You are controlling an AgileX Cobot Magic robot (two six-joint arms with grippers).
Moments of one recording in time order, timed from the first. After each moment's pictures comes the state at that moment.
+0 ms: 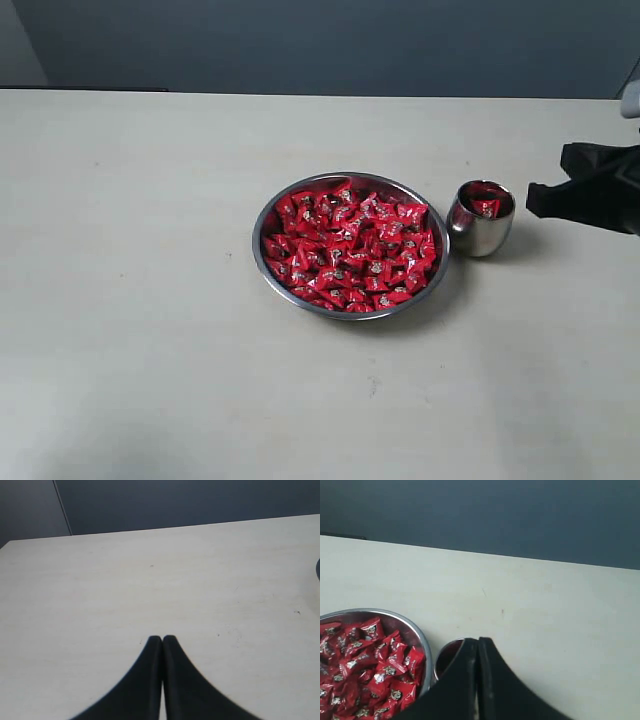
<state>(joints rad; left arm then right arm) 0.12 0.00 0.01 0.03 0.34 0.03 0.37 1.14 -0.38 0.11 -0.31 -0.09</state>
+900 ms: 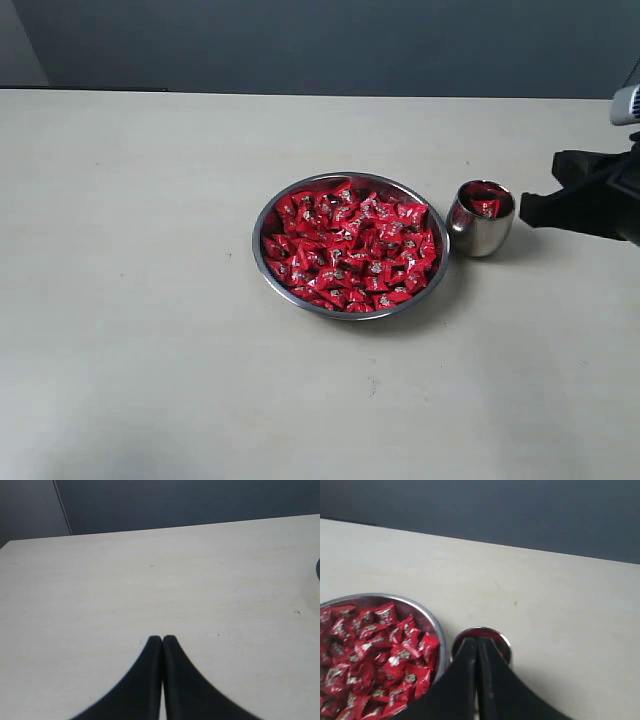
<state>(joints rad) 0.12 0.00 0.01 0.03 0.34 0.03 0.40 1.13 -0.38 0.07 -0.28 -0.07</state>
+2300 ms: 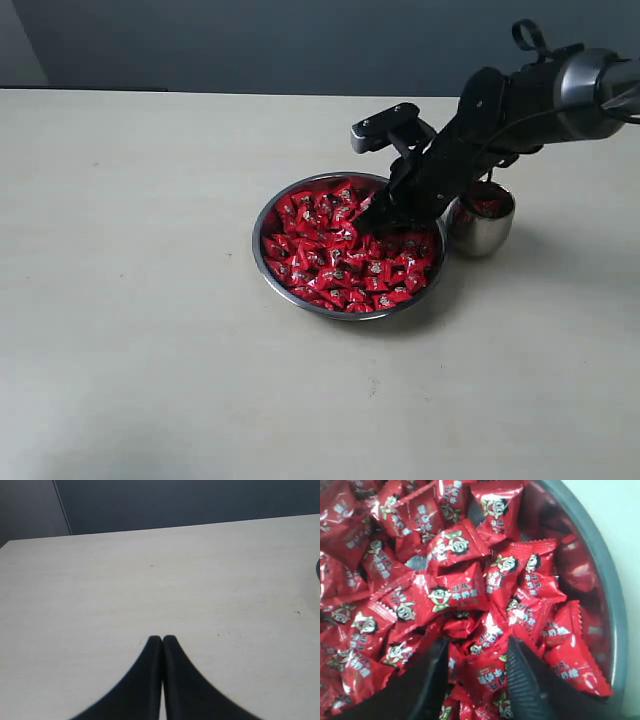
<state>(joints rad) 0.12 0.00 0.01 0.03 0.34 0.03 0.53 2.02 -1.22 0.42 0.49 -0.61</state>
